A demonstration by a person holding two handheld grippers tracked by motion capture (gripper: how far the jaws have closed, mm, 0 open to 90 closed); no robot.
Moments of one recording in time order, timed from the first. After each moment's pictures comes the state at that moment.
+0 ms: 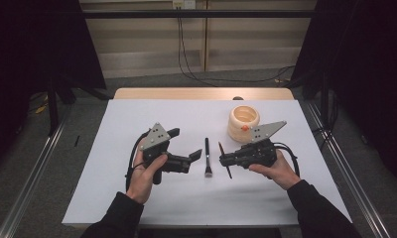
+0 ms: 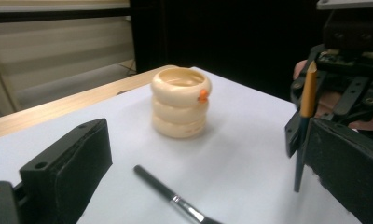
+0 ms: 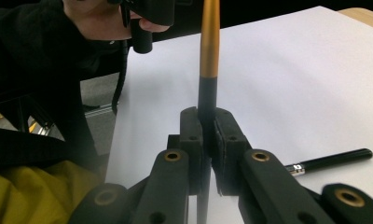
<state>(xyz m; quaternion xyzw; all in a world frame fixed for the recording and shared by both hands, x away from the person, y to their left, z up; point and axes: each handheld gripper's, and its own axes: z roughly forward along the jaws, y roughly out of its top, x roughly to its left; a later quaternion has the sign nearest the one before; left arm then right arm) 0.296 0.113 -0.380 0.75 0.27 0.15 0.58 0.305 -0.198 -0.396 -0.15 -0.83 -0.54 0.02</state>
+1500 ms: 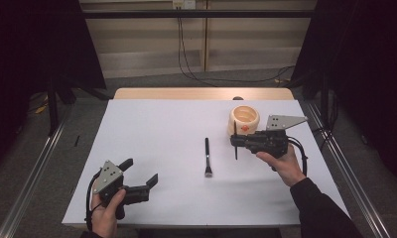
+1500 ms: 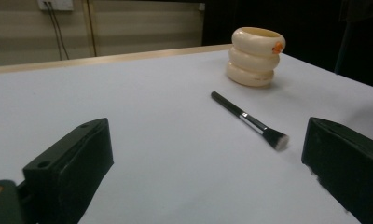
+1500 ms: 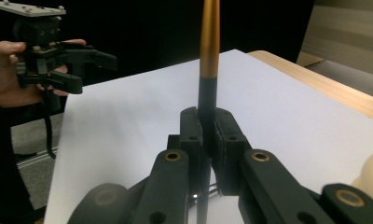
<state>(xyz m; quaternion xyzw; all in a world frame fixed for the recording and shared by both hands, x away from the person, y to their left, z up) 0.233 0.209 -0.430 0.71 0.38 0.23 0.55 0.311 -0.226 -0.380 -0.23 -0.77 -0.58 -0.10</state>
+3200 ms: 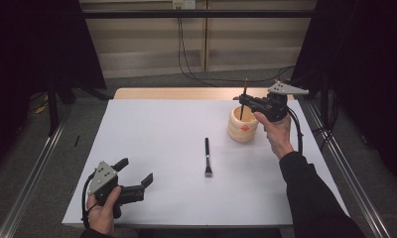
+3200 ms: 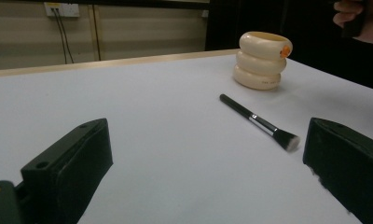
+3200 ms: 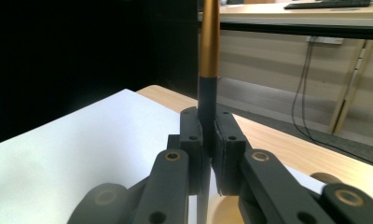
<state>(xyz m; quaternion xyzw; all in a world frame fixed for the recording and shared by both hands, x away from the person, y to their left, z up) 0.237 0.222 -0.437 0.70 0.38 0.22 0.56 0.395 -0.243 -0.366 -0.37 -0.69 -0.57 -0.23</state>
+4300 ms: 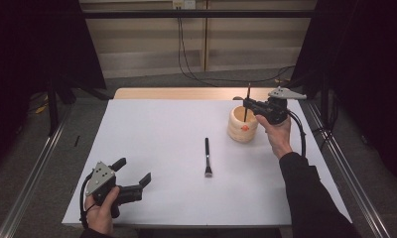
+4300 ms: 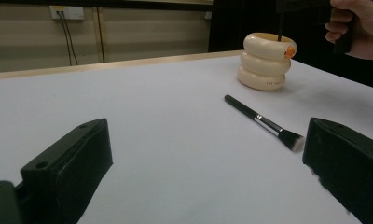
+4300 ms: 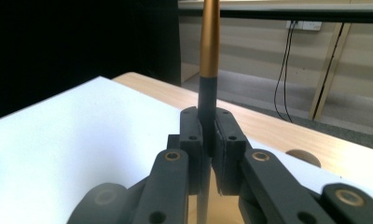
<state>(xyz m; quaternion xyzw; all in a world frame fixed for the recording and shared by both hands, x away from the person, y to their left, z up) 0.236 0.226 -0.437 0.70 0.38 0.24 0.56 0.407 -0.257 -0.399 -0.40 -0.69 -0.55 -0.24</state>
